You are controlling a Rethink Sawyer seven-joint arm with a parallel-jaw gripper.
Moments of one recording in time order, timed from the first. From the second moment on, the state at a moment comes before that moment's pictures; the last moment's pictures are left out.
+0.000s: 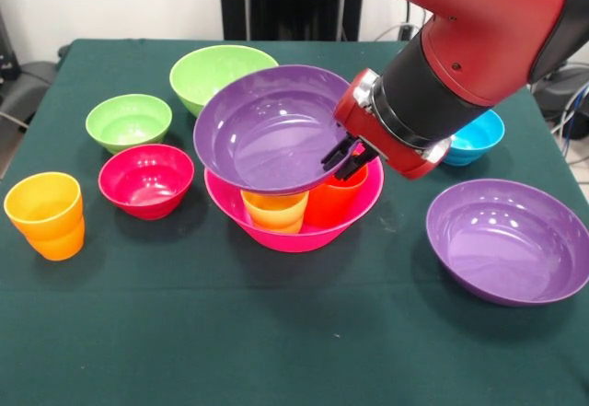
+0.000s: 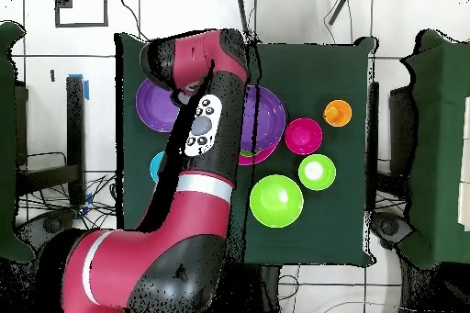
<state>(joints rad) 0.09 -0.10 -0.40 0.68 -0.06 1.28 2.22</state>
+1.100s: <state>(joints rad) 0.10 -0.10 -0.37 0.76 -0.06 1.28 2.22</state>
